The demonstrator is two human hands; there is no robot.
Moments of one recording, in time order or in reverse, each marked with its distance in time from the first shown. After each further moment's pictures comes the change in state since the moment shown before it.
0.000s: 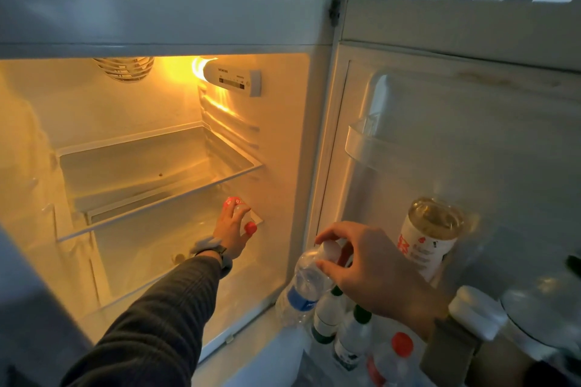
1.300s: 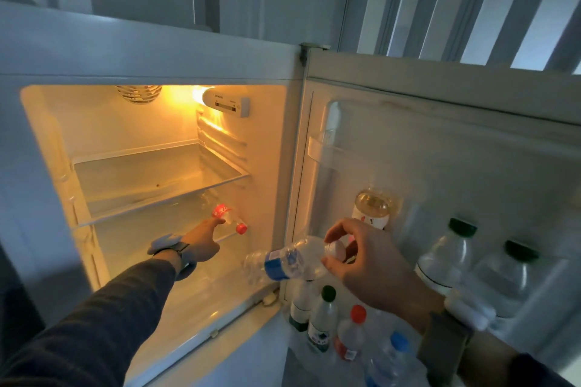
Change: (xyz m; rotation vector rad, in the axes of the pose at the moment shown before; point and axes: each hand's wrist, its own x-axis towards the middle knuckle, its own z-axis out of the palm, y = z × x) left_hand -0.073 0.060 -0.109 0.048 -0.331 -0.189; right_hand -0.086 -0.011 -0.044 0.058 0.125 0.046
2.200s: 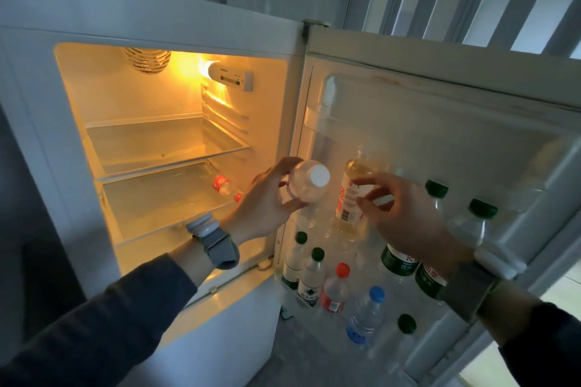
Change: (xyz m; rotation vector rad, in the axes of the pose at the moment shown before) left_hand -0.157 0.178 -0.019 -0.450 0.439 0.700; right_hand -0.031 0.012 -0.056 -0.067 0.191 -0.075
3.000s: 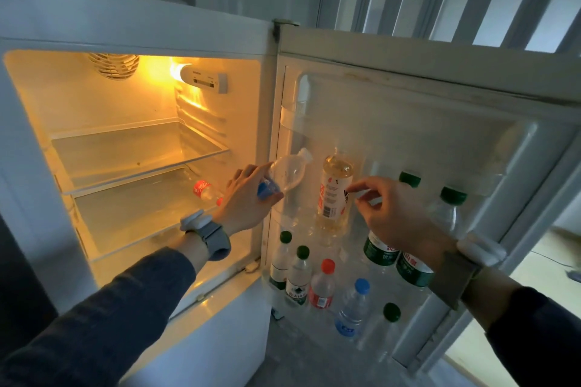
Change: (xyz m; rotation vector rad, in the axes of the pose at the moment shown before) left_hand 0.017 -0.055 0.025 0.299 -0.074 -0.169; right_hand -0.005 0.030 -0.004 -0.063 -0.013 0.070
